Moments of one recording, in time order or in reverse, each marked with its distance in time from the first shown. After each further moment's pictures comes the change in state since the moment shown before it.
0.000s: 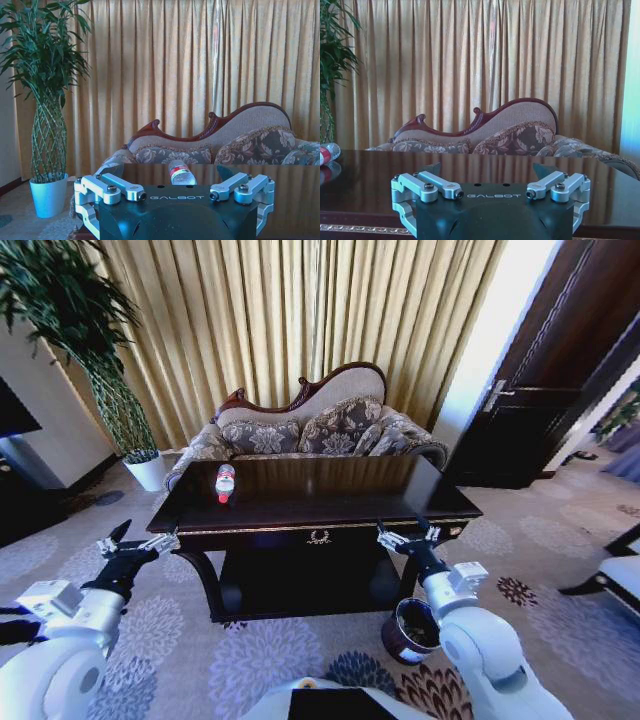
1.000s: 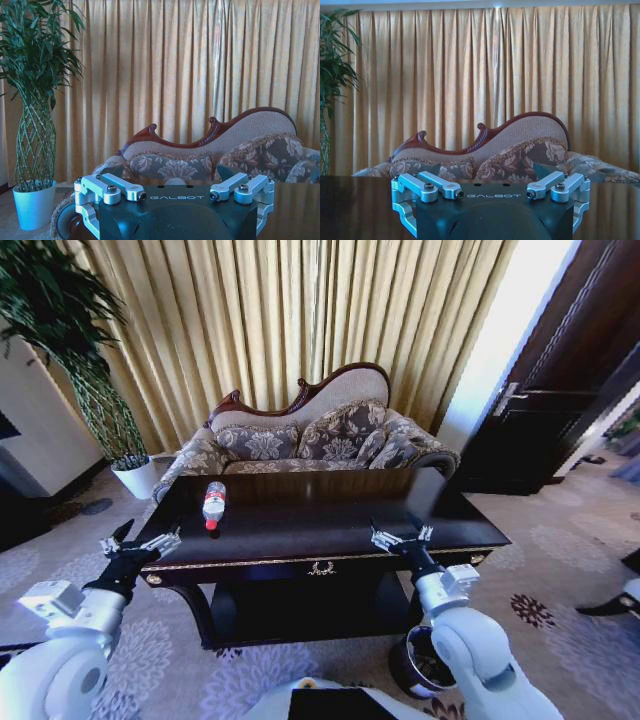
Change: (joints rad) left arm -0.002 -0.004 0.012 0.000 -0.006 -0.022 -0.010; right arm 0.010 -0.001 -0.048 -0.029 -0.017 0.113 -0.001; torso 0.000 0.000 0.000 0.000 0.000
